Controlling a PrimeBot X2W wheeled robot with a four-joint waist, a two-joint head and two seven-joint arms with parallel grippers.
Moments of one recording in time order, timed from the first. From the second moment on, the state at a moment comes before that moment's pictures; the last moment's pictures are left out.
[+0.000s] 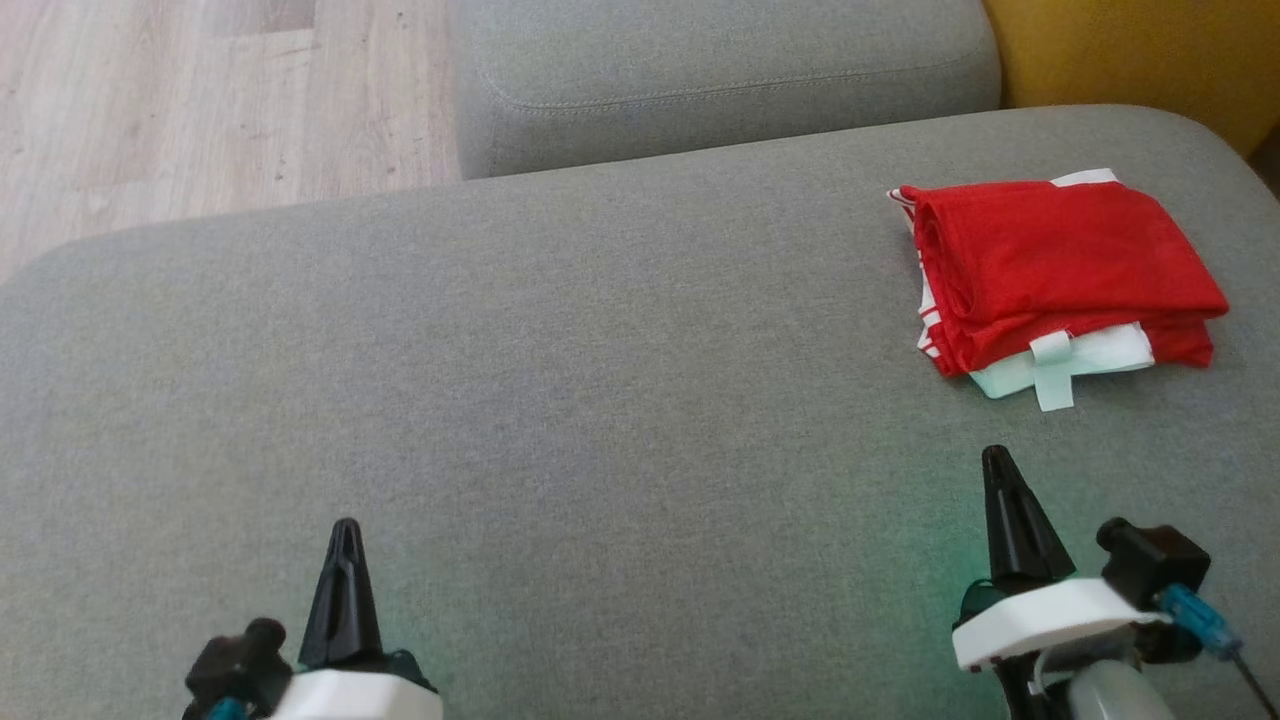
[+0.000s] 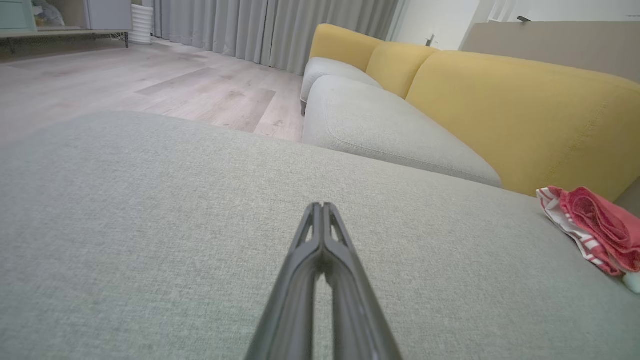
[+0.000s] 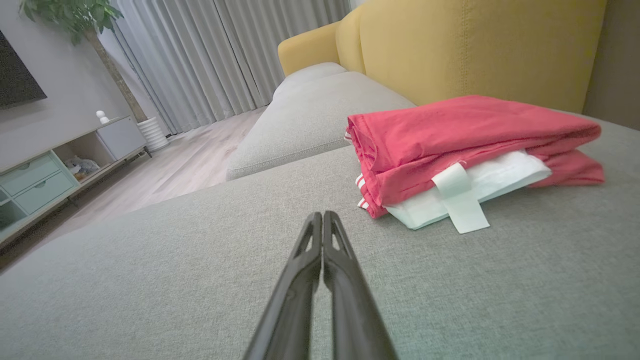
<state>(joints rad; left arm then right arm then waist) 0.05 0.05 -0.13 0.30 -0.37 -0.01 -0.25 -0.03 -0.05 0.07 0.38 0.28 0.13 -0.24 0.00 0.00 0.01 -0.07</state>
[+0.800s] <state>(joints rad) 0.04 0.05 -0.09 0.29 -0.61 -0.03 -0.18 -0.03 -0.05 0.04 0.36 0.55 0.13 -0.18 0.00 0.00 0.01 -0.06</state>
